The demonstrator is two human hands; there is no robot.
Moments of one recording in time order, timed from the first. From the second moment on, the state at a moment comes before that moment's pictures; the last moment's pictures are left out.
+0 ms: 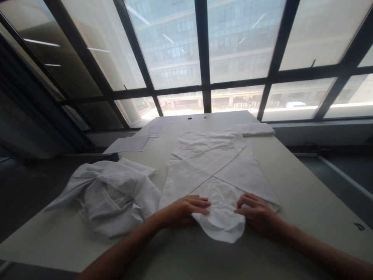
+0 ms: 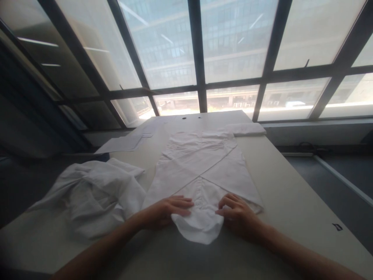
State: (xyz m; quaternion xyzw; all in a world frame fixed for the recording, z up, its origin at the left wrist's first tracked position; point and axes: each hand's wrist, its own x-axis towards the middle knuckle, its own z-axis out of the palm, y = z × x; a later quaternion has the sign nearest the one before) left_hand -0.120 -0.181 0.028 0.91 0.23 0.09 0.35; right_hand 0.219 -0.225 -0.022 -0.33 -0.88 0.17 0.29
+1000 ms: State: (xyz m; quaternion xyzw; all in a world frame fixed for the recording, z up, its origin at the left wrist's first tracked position) left_hand -0.056 -0.164 0.003 0.94 0.32 0.07 0.13; right_hand 0.130 -0.208 -0.031 -0.48 -0.85 0.02 0.22
